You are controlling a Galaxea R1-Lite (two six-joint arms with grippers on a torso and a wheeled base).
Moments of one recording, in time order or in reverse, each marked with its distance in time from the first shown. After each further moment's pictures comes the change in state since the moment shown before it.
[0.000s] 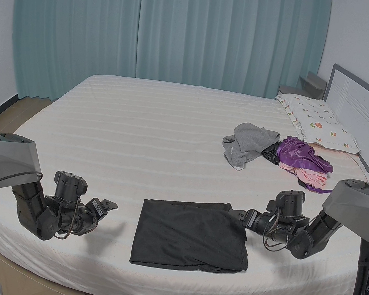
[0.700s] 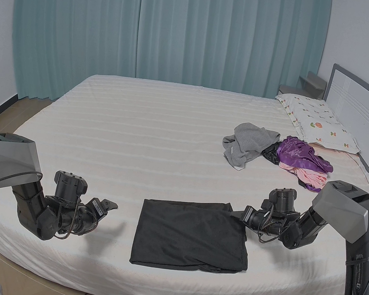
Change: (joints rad) left arm -0.001 -0.001 -0.001 0.000 0.001 0.002; right arm -0.045 0.161 -0.256 0.139 0.097 0.067
